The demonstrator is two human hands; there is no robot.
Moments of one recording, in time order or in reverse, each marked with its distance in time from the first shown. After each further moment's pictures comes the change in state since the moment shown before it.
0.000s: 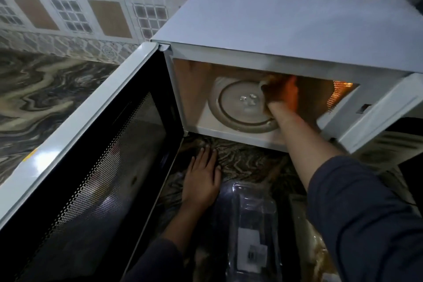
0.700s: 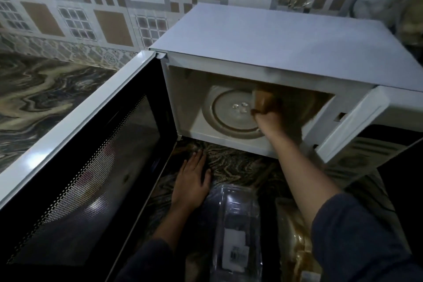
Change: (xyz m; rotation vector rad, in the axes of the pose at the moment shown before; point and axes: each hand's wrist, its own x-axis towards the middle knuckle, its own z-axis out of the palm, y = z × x) left_hand -0.001 0.002 -0.003 -0.070 -0.004 -0.028; right_hand -0.028 0.029 -0.012 -0.054 -0.233 -0.063
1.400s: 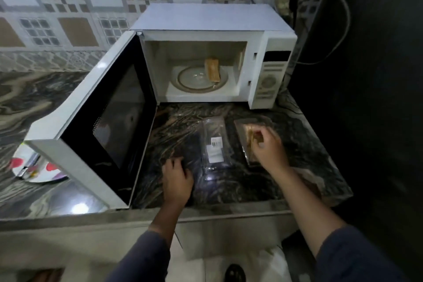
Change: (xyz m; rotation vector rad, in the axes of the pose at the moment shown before) left_hand -0.189 0.005 -0.023 -0.128 0.043 -0.095; right_hand -0.303 0.122 -0.058 -0.297 0.349 -0.255
